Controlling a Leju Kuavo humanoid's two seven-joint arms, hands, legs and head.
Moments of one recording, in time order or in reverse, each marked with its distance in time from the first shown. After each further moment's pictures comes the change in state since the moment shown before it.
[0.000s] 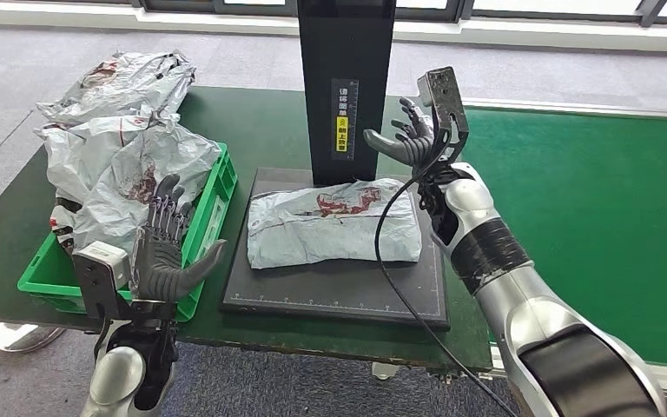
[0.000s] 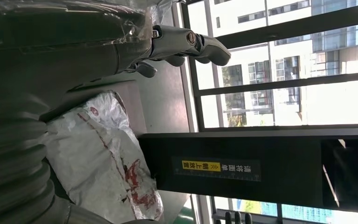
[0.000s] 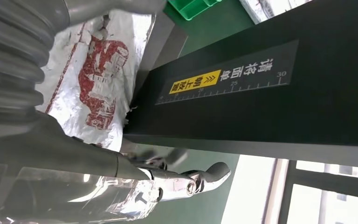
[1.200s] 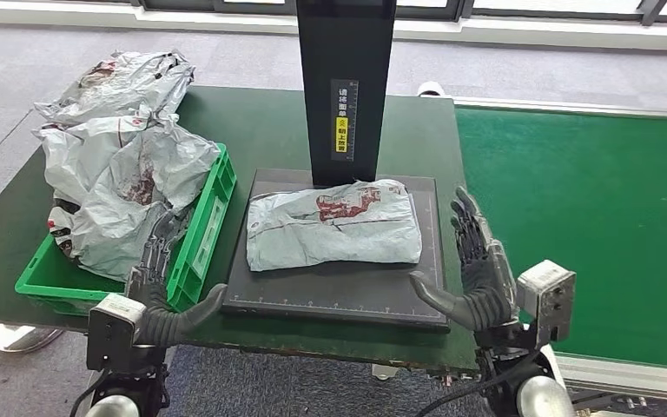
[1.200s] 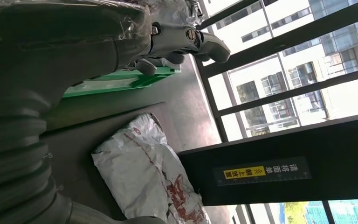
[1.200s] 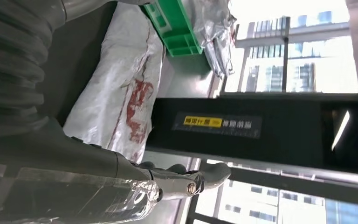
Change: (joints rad) left arm 0.200 -0.039 0.048 -0.108 -0.275 -0.006 -0.025; right arm 0.947 -0.128 -0.218 -1.159 0.265 0.151 -0.165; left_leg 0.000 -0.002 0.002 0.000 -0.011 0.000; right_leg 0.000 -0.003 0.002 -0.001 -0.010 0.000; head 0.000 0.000
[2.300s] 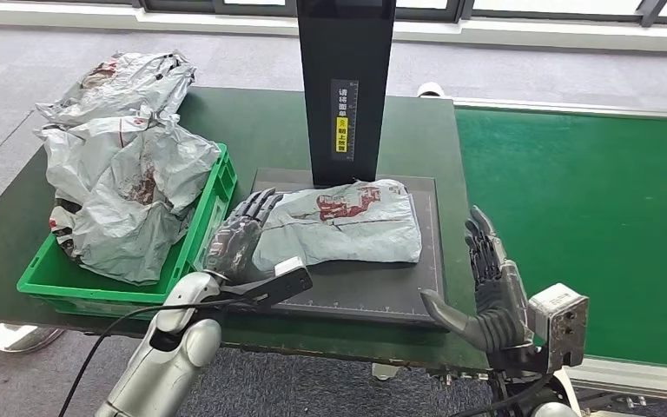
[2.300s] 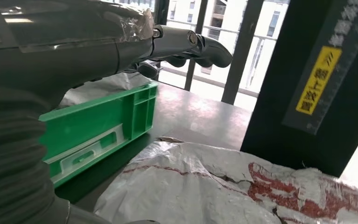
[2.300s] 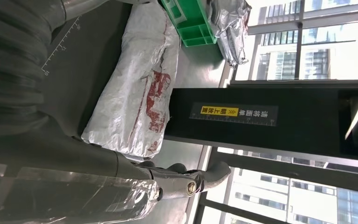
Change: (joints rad) left arm -0.483 0.045 -0.217 0.556 -0.792 -0.053 0.179; right arm 0.083 0.024 -0.059 -0.049 0.052 0.046 0.010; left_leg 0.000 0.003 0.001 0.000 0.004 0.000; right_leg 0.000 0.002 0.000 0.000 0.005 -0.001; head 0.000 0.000
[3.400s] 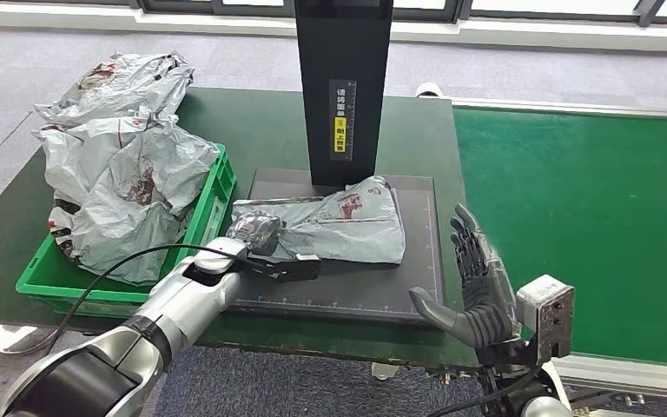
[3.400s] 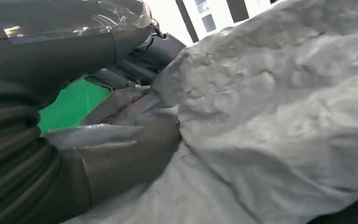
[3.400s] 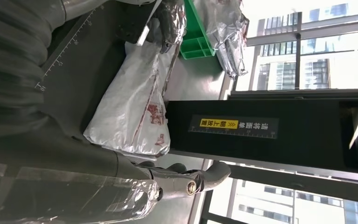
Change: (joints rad) left arm -0.434 -0.038 -0.163 0.837 -0.158 -0.062 0.038; right arm -0.010 0.047 0.000 0.013 -0.004 0.044 0.028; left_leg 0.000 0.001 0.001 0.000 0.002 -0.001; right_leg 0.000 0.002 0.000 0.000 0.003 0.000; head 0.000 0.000
